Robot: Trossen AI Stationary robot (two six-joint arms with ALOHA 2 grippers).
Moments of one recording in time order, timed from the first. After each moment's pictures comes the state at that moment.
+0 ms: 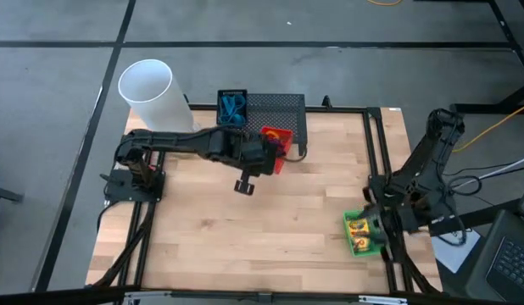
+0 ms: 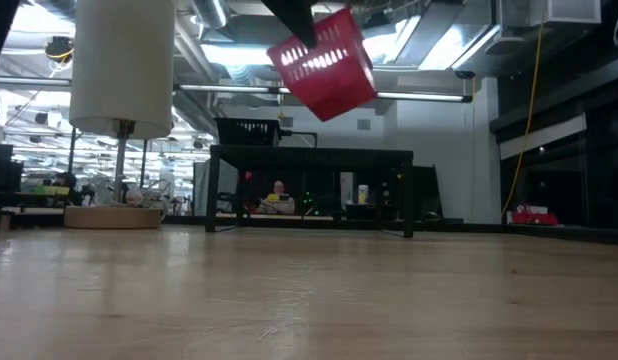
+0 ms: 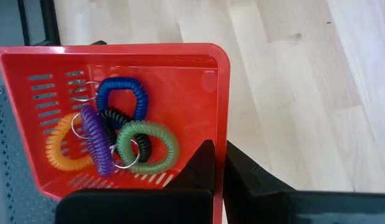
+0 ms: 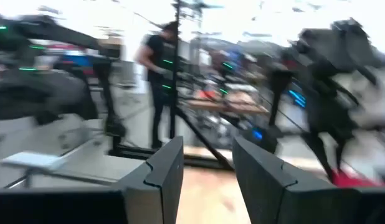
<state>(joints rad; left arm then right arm) 0.00 1.77 1.91 -1.15 -0.19 0.32 1.13 0.92 0.65 0.48 0.90 -0.21</state>
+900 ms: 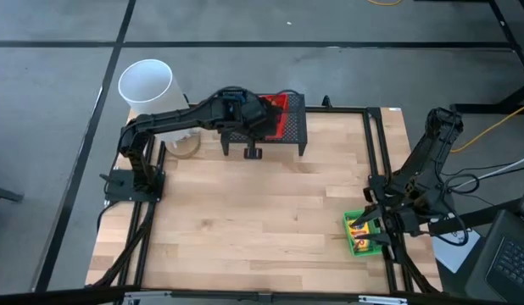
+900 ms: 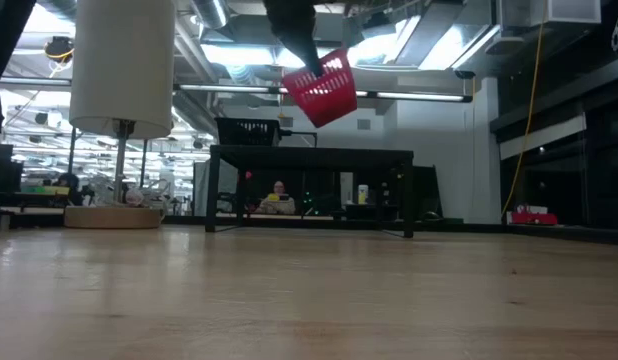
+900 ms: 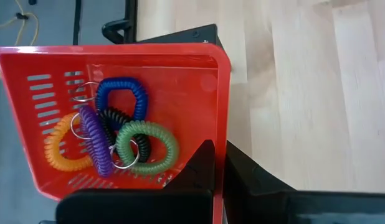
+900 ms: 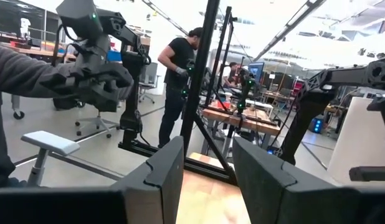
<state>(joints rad) 0.24 1.77 1.91 -1.03 -0.19 0.37 1.14 0.88 0.60 0.50 0.80 -0.34</state>
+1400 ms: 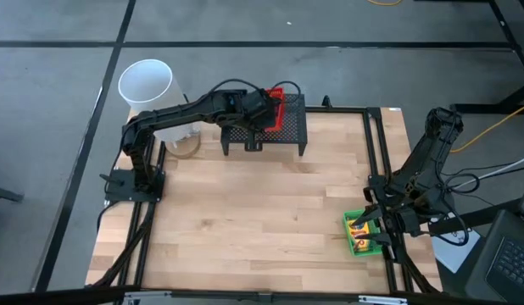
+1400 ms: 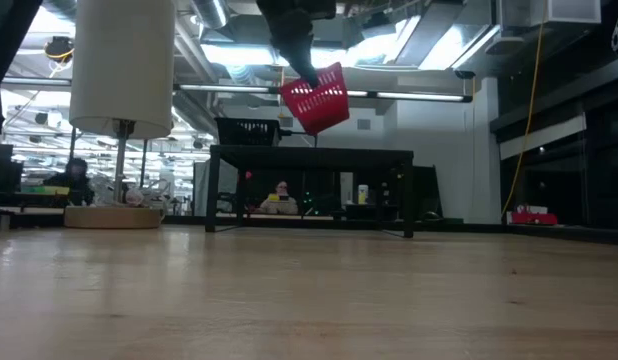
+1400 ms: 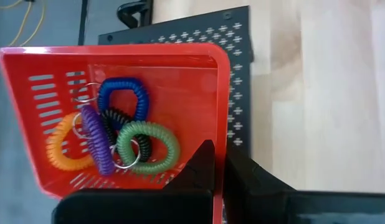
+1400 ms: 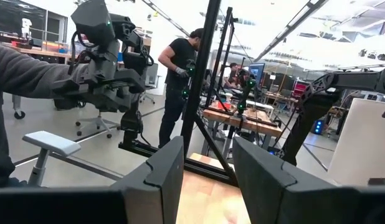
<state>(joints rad) 0.31 1.79 1.91 -1.02 -0.19 0.38 1.14 0.88 0.60 0.50 0.79 -0.35</state>
